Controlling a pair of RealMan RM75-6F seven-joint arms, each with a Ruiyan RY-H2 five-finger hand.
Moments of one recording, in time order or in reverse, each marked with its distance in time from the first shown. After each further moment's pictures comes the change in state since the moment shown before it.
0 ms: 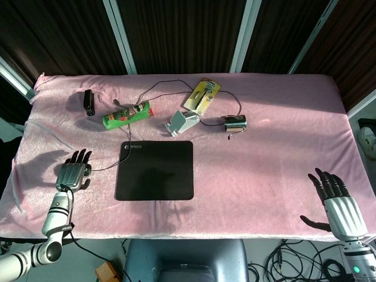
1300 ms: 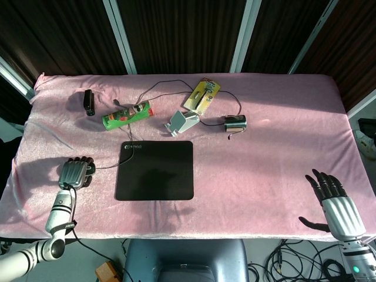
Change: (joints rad) left arm -0.012 -0.070 0.004 0.118 0.075 0.005 -0.047; right arm 0.009 0.011 -0.009 -0.001 -0.010 -0.018 0.014
